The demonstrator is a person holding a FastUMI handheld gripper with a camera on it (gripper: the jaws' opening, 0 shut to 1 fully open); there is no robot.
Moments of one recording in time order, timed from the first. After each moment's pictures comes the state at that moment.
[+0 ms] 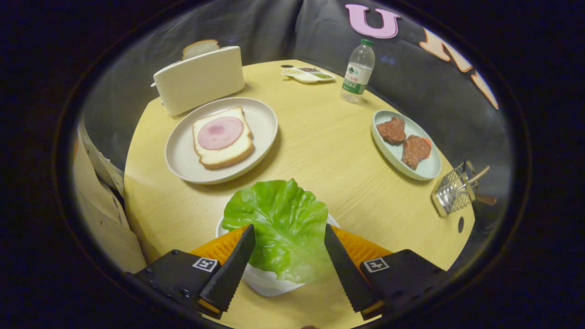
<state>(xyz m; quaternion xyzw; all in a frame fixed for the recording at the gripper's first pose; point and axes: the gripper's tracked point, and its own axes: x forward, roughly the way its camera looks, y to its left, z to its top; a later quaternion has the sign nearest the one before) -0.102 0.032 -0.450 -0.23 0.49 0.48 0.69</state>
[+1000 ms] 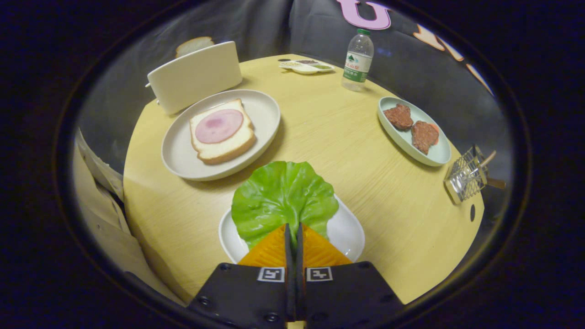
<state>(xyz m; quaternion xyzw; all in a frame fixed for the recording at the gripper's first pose) -0.116 0.039 -0.458 -0.22 0.50 0.47 0.69</state>
